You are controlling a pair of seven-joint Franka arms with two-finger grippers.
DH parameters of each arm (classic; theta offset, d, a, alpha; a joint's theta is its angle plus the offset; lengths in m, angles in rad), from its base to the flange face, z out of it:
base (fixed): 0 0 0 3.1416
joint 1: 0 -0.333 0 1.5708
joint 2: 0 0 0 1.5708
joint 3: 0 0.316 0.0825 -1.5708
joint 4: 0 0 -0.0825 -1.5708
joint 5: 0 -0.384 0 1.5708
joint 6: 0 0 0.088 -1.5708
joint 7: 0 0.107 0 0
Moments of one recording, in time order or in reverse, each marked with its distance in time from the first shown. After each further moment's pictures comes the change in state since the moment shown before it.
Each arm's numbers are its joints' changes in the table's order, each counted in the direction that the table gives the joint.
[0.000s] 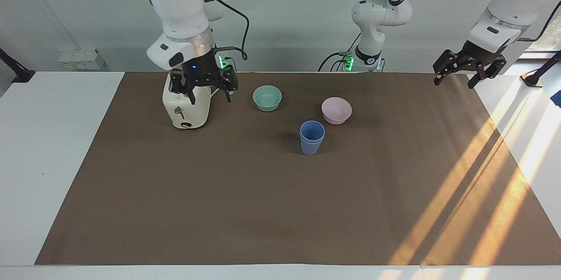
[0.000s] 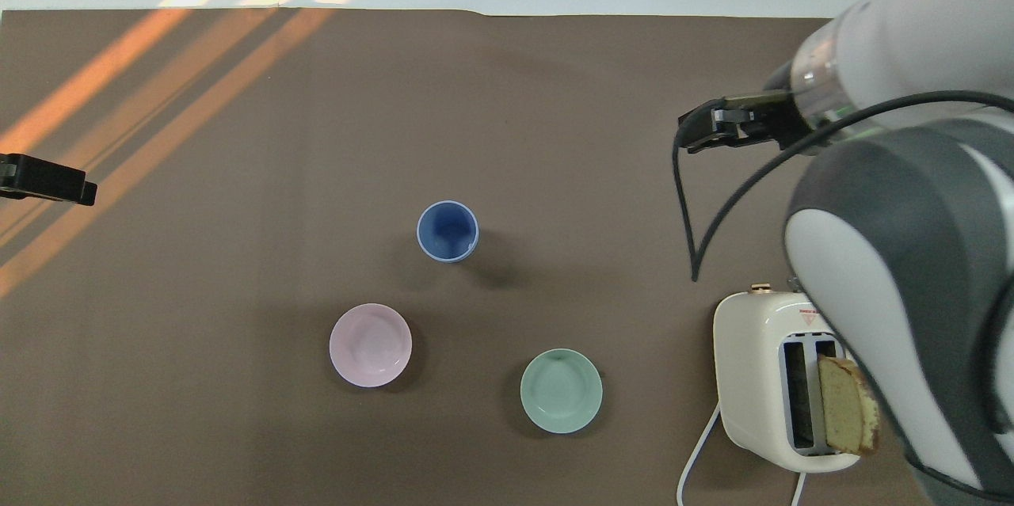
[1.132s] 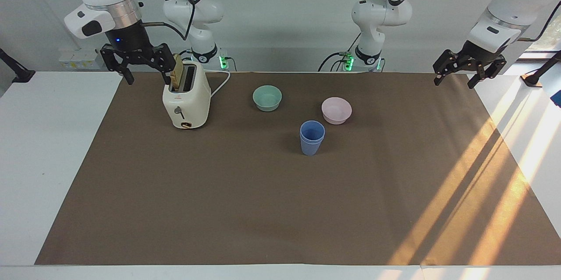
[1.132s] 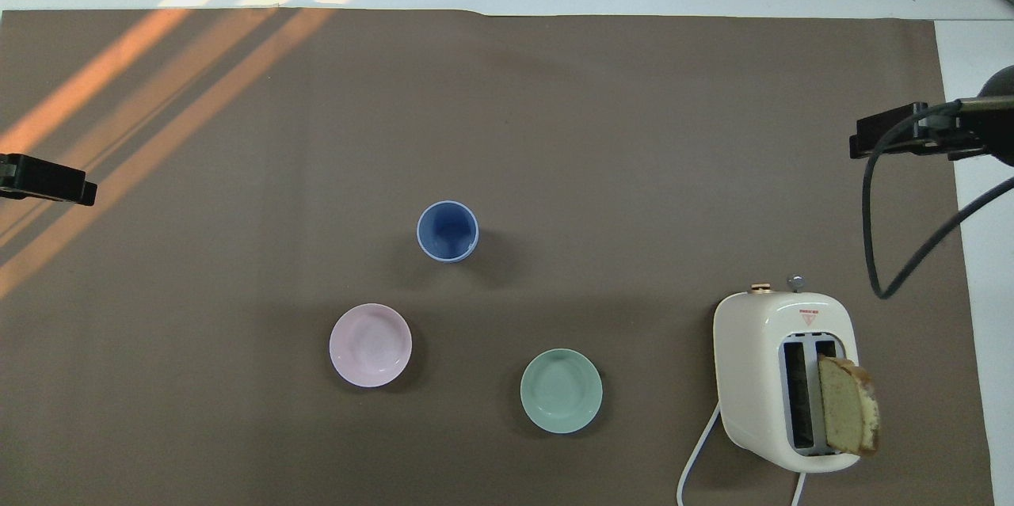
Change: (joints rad) left arm 0.000 0.000 0.000 0.000 0.000 0.000 0.000; right arm 0.147 -0.109 -0.025 0.072 0.000 0.045 -0.115
